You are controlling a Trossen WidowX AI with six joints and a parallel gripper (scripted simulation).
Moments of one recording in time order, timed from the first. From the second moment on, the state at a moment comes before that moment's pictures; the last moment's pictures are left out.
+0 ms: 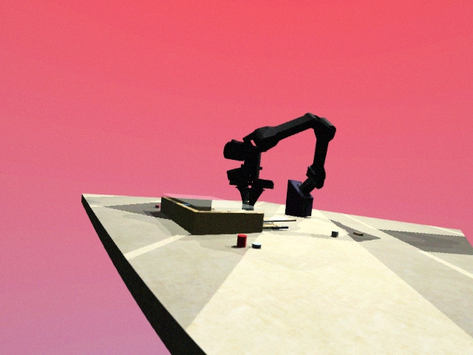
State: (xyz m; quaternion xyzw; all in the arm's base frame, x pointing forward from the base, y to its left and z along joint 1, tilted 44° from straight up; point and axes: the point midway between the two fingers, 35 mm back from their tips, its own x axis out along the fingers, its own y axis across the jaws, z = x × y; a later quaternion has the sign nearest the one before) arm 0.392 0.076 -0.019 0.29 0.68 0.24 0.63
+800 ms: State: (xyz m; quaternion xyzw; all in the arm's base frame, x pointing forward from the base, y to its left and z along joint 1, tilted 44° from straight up) arm 0.324 0.058 -0.013 0.29 0.69 0.24 0.63
